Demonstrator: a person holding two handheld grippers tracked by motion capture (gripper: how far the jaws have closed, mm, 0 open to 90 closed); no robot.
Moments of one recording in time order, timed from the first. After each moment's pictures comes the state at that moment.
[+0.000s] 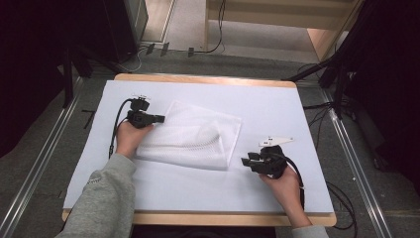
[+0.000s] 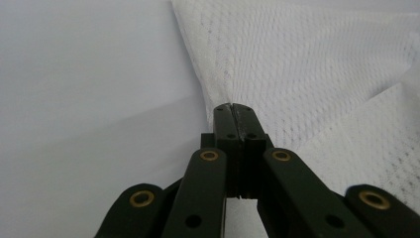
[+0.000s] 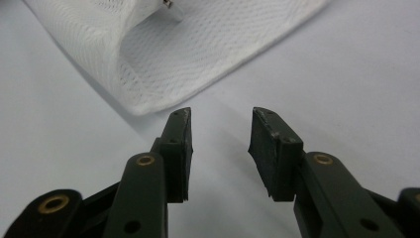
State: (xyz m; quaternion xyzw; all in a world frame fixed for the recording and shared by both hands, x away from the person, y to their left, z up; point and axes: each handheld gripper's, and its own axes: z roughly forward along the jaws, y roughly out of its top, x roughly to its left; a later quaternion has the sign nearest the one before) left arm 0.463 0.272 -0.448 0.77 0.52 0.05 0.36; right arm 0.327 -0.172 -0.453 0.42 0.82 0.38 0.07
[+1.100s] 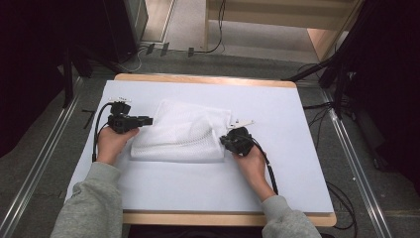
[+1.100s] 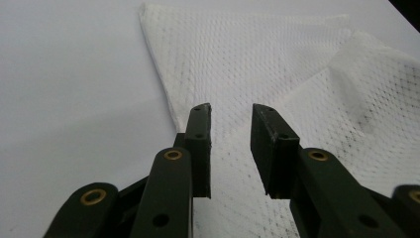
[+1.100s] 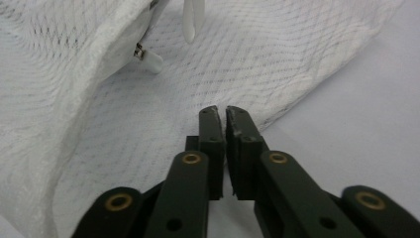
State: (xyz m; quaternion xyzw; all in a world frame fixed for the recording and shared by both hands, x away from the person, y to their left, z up) left arm 0.425 0.308 -0.427 0.76 0.51 0.06 0.41; right arm 0.396 -0.089 -0.474 0.40 0.83 0.36 0.13
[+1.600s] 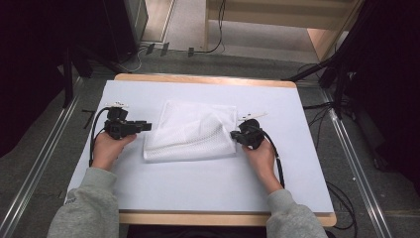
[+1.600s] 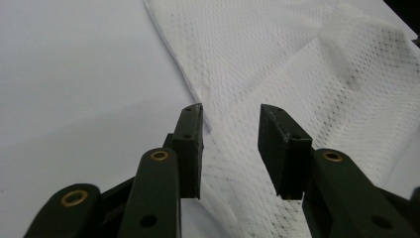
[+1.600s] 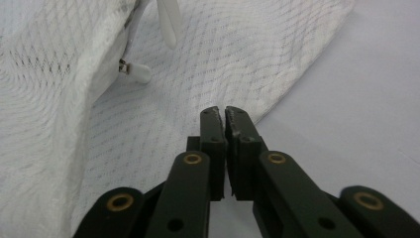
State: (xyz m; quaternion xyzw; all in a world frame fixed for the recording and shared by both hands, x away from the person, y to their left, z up) left arm 0.404 0.309 -0.427 0.76 0.50 0.05 0.41; right arm 0.420 -0.122 -0.470 0.44 0.82 0.35 0.11
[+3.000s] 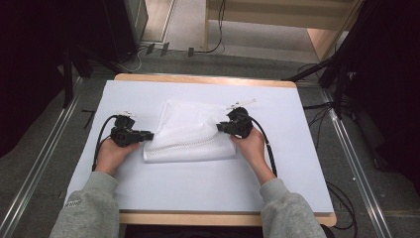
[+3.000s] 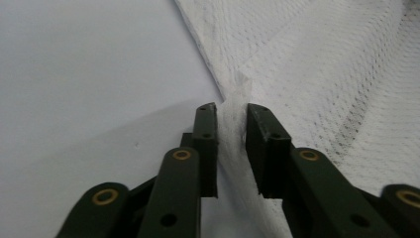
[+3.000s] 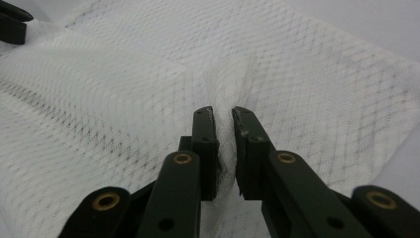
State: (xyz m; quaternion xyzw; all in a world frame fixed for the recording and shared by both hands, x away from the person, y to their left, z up) left arm 0.402 0.301 -0.456 0.79 0.49 0.03 0.36; right arm 0.446 -0.088 -0.448 0.41 0.82 0.38 0.06
